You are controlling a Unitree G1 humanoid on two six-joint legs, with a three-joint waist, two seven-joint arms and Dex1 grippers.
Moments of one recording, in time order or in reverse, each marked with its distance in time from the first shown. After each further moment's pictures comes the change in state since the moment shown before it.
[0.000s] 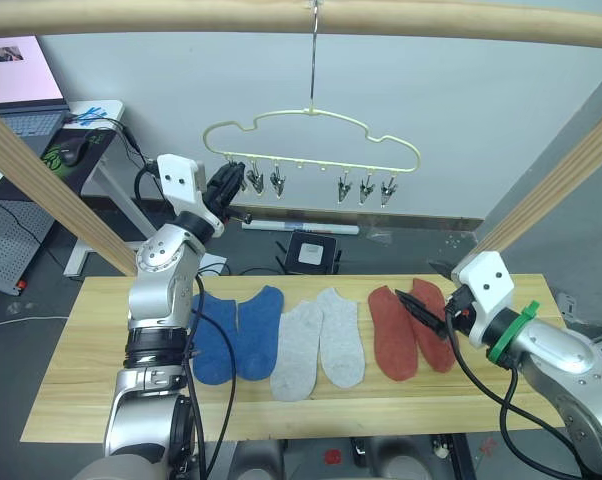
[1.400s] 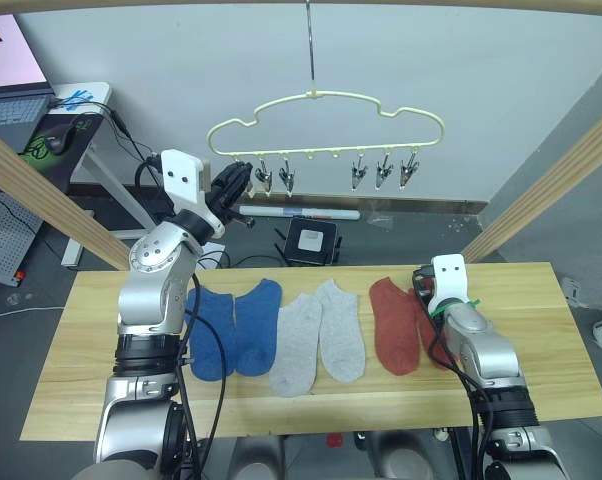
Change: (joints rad) left arm 0.032 0.028 -0.022 -0.126 -0.003 0.088 -0.021; right arm -0.332 0.422 0.020 0.813 -0.321 -0.153 -0.341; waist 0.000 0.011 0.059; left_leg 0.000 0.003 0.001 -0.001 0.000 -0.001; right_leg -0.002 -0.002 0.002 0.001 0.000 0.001
